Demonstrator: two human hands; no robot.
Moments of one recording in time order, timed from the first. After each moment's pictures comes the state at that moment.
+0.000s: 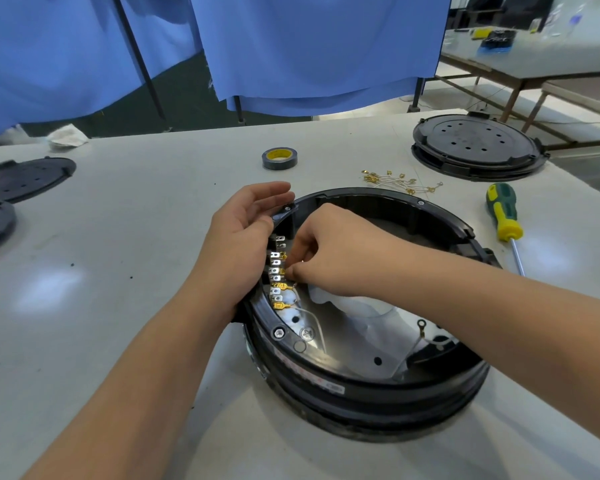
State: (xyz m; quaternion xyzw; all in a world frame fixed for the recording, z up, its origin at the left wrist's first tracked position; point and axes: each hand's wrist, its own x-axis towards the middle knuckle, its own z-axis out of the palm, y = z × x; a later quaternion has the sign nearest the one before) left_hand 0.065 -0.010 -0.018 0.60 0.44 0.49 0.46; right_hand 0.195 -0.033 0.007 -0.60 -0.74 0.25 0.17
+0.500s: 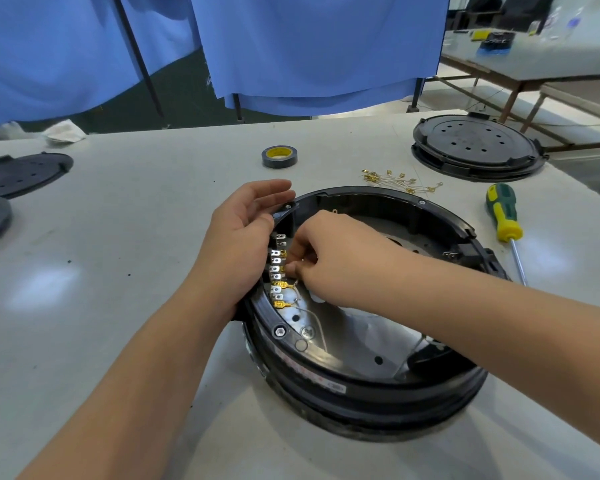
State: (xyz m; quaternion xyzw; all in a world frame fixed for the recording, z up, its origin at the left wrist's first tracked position) left_hand 0.066 -0.011 -0.018 0.59 0.44 0.50 0.46; right_hand 0.192 -0.040 0.004 -0.61 -0.76 0.18 0.14
